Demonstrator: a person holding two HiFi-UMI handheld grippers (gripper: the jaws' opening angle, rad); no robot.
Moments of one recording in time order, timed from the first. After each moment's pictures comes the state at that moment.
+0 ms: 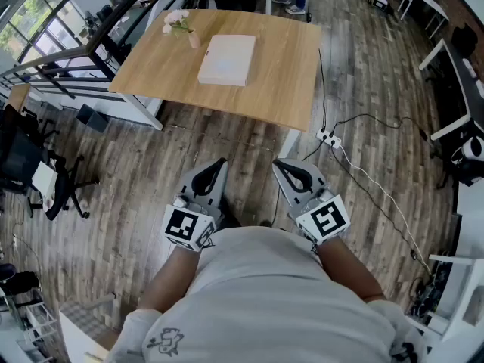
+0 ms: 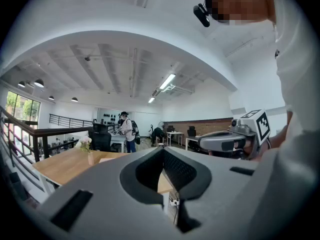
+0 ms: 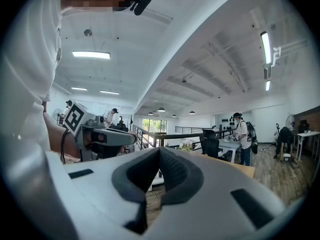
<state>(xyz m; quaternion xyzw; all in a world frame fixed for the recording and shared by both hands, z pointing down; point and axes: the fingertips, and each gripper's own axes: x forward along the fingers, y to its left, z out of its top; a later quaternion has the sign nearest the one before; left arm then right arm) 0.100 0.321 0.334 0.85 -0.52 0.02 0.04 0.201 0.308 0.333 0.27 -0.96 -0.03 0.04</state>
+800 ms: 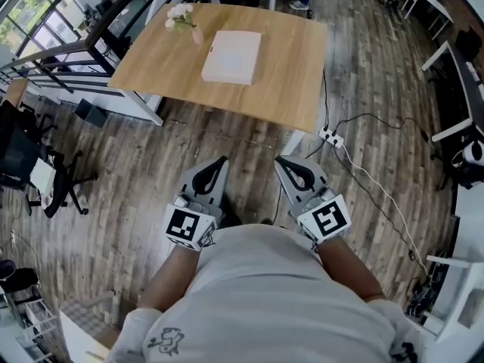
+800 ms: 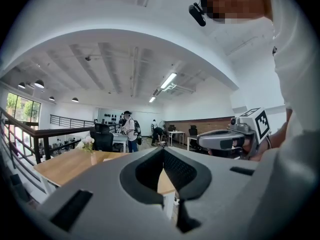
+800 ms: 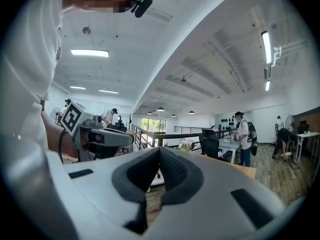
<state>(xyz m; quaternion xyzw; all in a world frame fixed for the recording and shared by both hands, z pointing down) 0.070 0.299 0.340 0.85 -0.53 0.02 0.04 0.171 0.281 0.334 0.27 -0.96 -0.03 0.04</state>
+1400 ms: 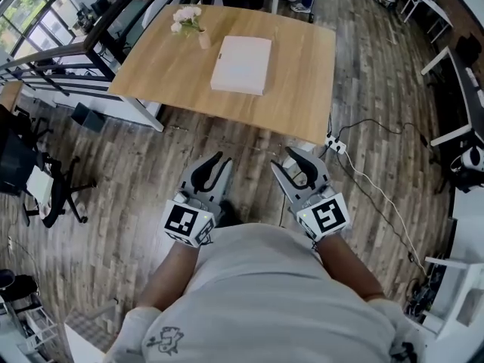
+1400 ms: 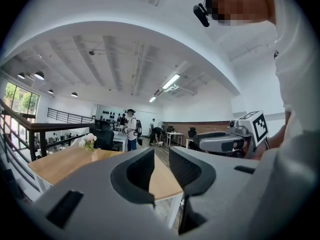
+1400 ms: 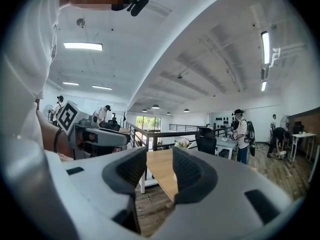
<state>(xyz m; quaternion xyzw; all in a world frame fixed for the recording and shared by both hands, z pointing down) -0.007 0.243 0.350 0.86 -0.51 0.00 0.06 0.101 0.221 0.344 0.31 -0.95 -0.03 0.06</state>
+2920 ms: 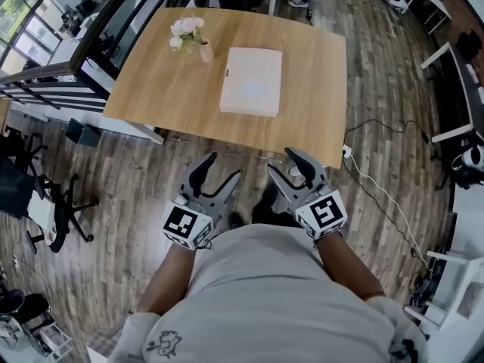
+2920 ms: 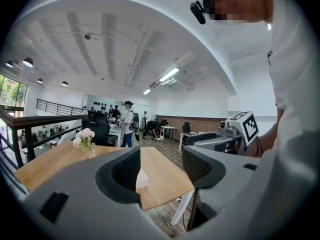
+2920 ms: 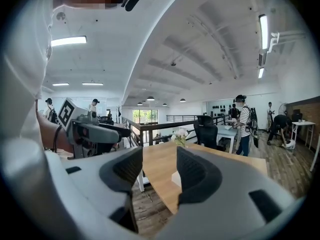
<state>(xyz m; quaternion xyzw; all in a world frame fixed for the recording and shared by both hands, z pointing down) -0.096 0.120 0.372 0.89 -0.45 0.03 0.09 0.007 0.094 0.380 0.32 -0.94 0.03 0.10</state>
